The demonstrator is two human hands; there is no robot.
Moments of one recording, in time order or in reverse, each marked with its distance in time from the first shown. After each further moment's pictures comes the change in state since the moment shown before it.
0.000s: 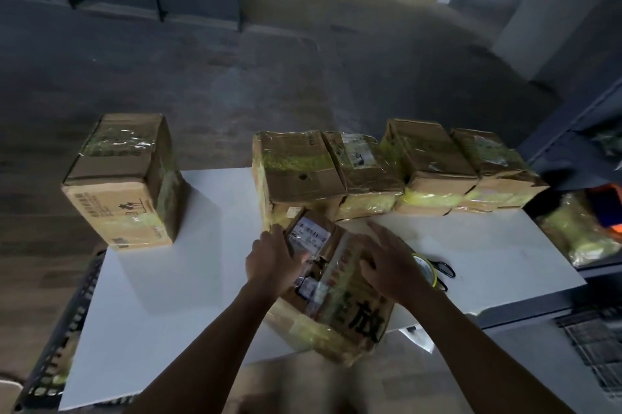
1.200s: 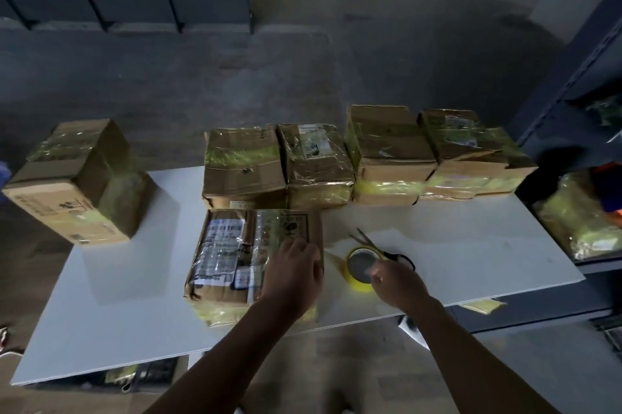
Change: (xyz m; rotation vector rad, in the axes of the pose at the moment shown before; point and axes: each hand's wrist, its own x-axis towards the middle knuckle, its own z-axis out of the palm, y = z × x) left_hand -0.064 0.152 0.095 0.192 0.224 0.471; right_hand -0.061 0.170 0.024 0.139 -0.378 0.345
